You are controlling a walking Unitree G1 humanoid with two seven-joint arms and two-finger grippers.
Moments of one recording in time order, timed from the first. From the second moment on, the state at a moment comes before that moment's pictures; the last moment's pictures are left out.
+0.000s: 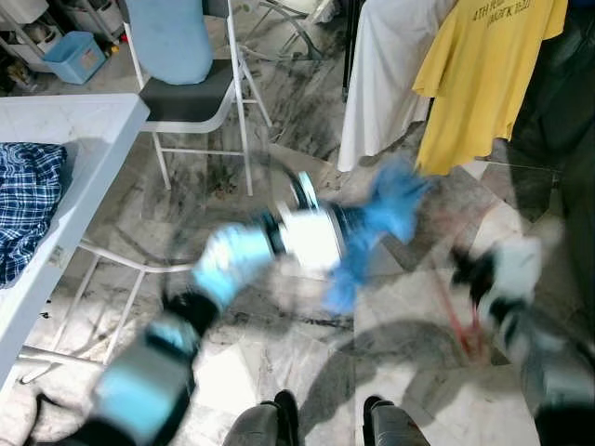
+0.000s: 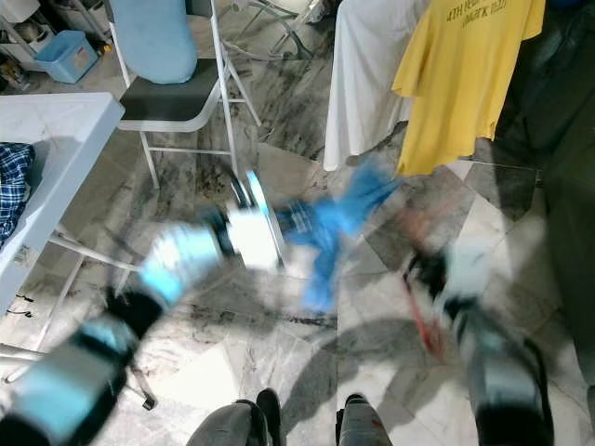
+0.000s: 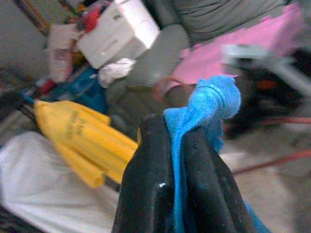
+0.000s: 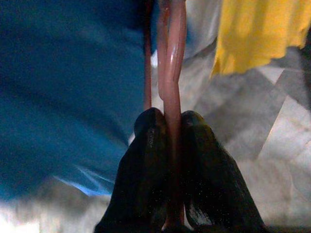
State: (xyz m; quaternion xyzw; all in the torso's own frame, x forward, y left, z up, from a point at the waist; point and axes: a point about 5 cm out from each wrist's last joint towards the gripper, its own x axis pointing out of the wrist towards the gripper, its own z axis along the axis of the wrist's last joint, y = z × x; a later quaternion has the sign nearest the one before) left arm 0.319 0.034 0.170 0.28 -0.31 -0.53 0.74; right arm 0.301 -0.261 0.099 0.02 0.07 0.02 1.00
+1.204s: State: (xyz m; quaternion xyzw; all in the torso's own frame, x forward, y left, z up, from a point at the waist) left arm 0.289 0.023 0.076 0.26 -0.11 -0.53 0.80; right arm 0.334 -0.181 0.221 0.12 -0.14 0.14 0.97
